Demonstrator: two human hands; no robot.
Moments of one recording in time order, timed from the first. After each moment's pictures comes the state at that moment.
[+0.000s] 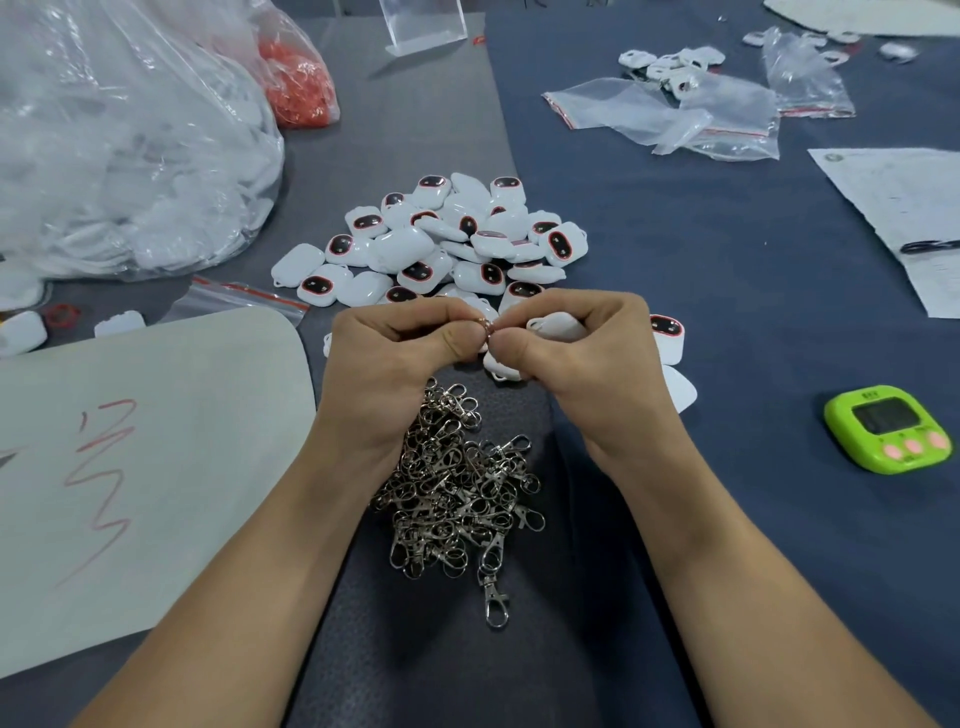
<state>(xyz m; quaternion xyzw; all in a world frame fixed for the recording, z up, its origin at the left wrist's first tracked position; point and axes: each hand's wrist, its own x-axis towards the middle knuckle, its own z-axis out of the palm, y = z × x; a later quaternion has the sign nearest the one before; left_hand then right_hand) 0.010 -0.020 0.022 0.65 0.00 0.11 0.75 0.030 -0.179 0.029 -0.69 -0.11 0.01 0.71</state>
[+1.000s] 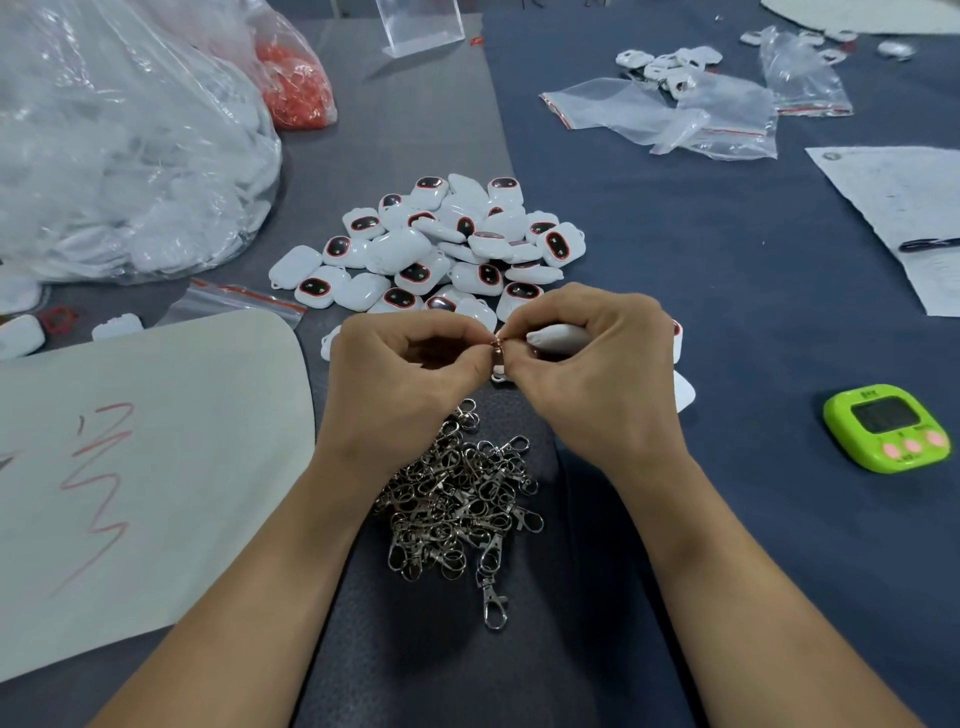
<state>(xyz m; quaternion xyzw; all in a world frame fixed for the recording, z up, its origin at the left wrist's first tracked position) 0.005 -0.021 0.014 0.78 -0.05 0.18 0.59 0.023 -0.183 0.031 -0.82 -0.15 -0.17 0.52</state>
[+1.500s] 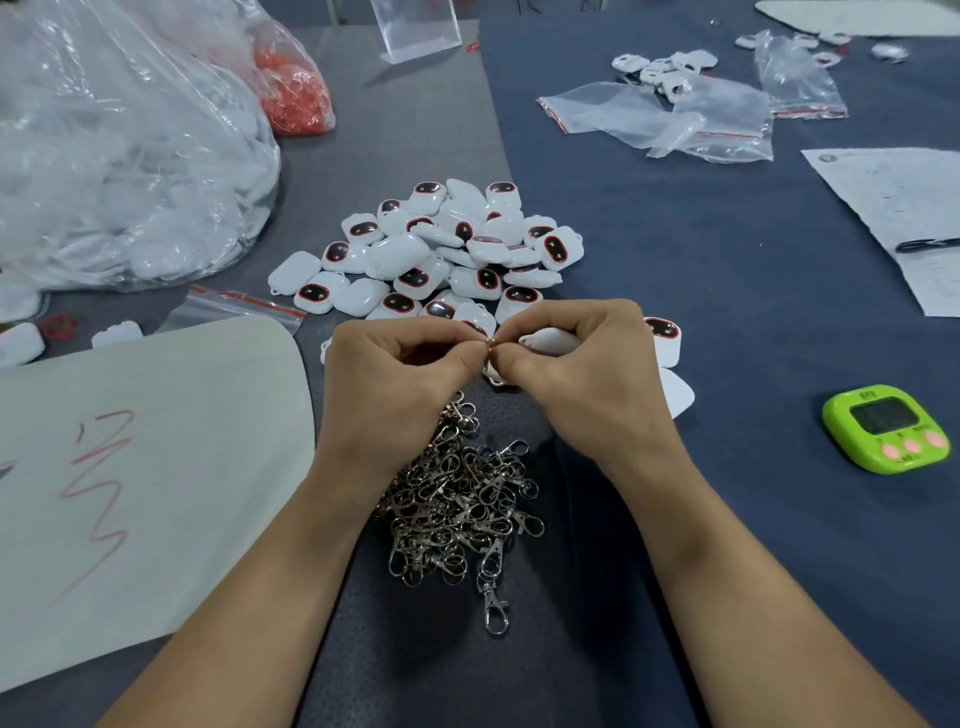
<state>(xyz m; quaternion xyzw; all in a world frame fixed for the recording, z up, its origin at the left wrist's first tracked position) 0.006 -0.021 0.014 0.78 0.00 0.18 0.60 0.027 -0.181 0.027 -0.81 -0.09 -0.05 0.58</state>
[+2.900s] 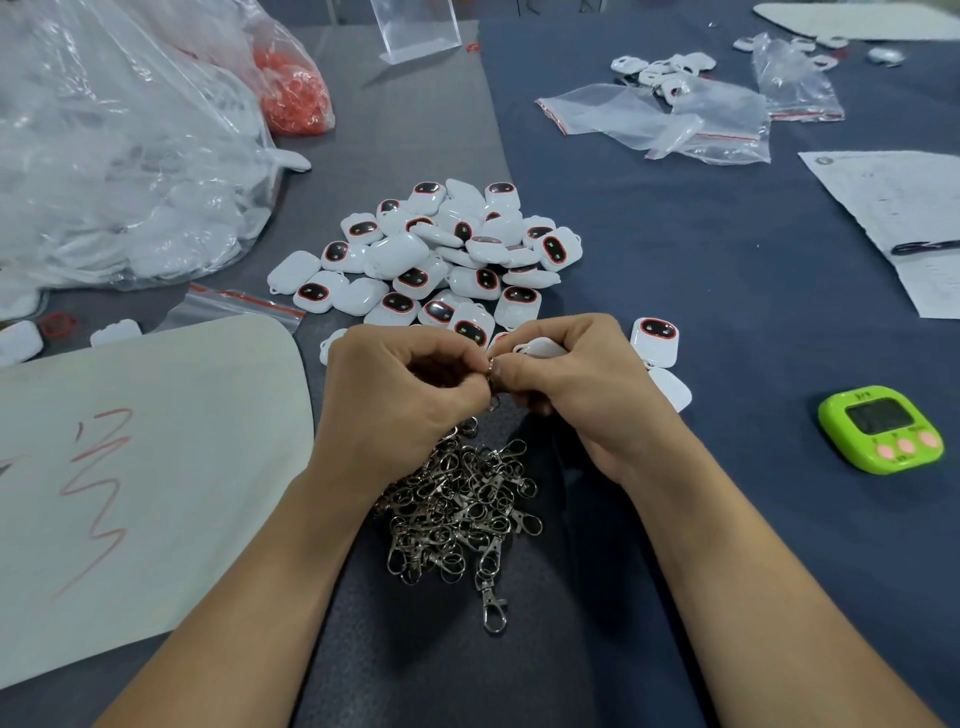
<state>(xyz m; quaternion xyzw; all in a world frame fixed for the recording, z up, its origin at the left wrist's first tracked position) -0.001 -0.022 0.017 0.83 -0.04 0.19 0.53 0.032 -0.184 0.025 -0.72 -0.06 0.14 0.68</state>
